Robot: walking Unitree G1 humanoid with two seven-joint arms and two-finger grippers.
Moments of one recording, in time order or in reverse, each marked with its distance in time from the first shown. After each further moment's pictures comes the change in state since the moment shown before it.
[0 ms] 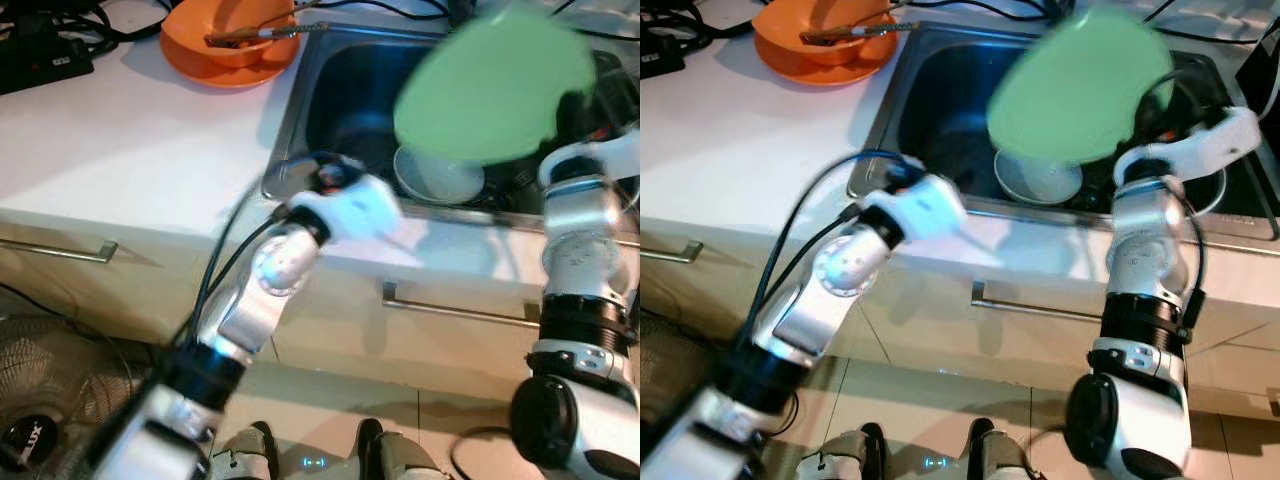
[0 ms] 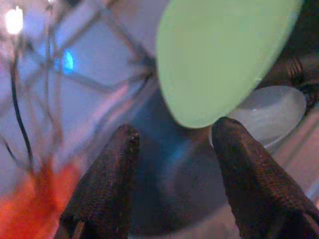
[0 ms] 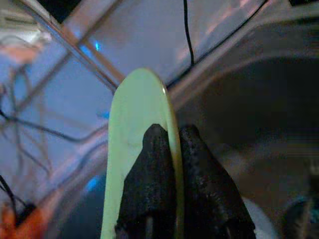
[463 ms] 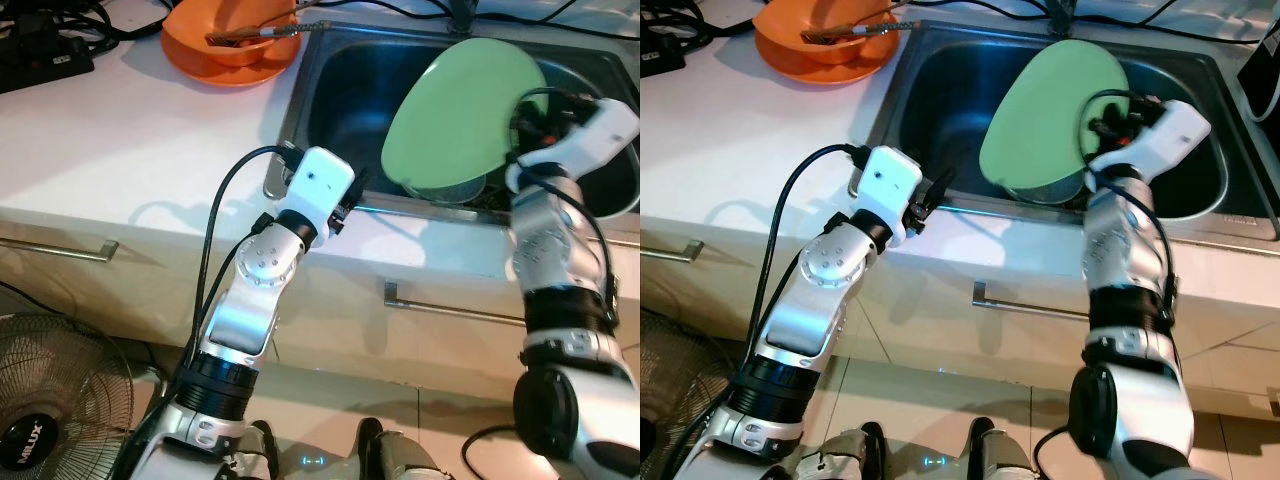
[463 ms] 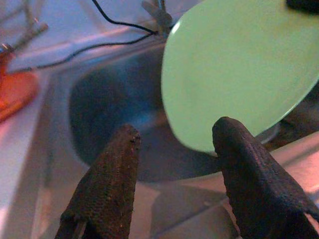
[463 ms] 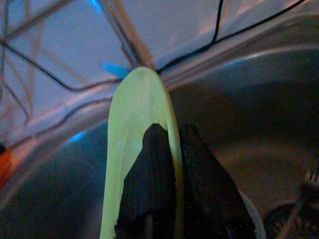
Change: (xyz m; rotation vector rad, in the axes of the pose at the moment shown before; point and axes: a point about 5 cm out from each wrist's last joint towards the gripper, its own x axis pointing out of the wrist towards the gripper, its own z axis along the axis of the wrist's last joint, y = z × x) left arm -0.004 0.004 -0.009 -0.445 0.108 0.022; right arm 0.009 0.006 -0.028 -0.229 0.078 0.061
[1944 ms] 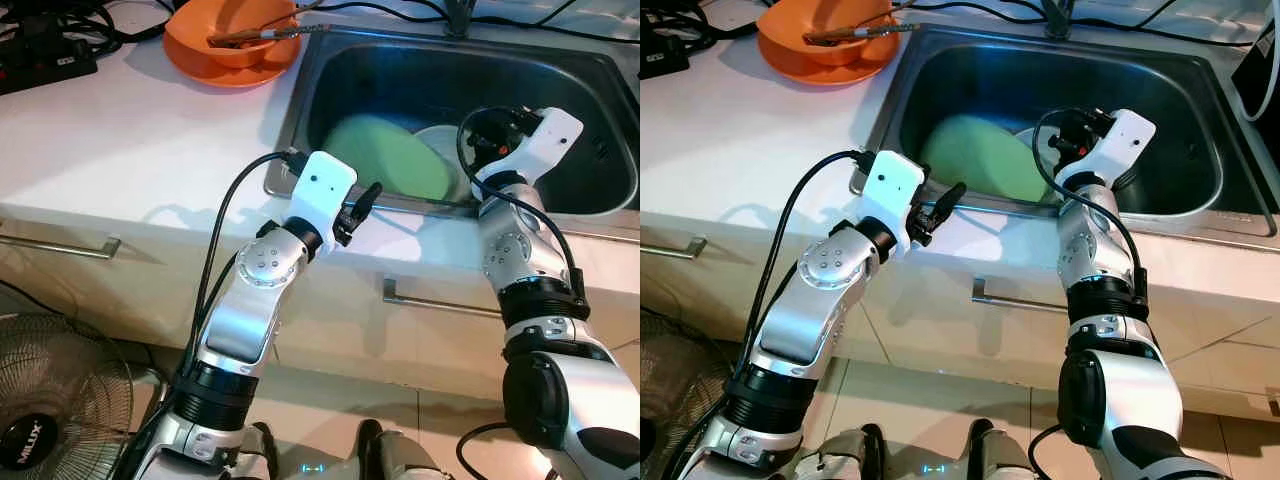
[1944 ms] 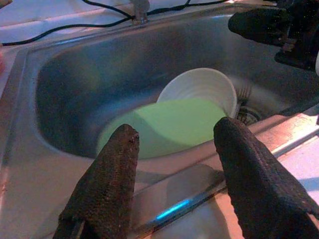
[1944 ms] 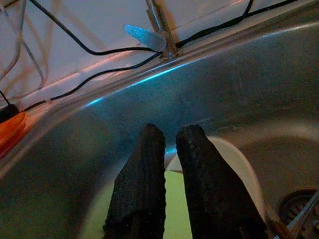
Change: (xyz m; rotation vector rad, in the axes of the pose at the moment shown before) left arm -0.005 -0.011 0.001 -0.066 0.068 -0.080; right arm 0.000 0.014 -0.031 -0.085 0.077 0.080
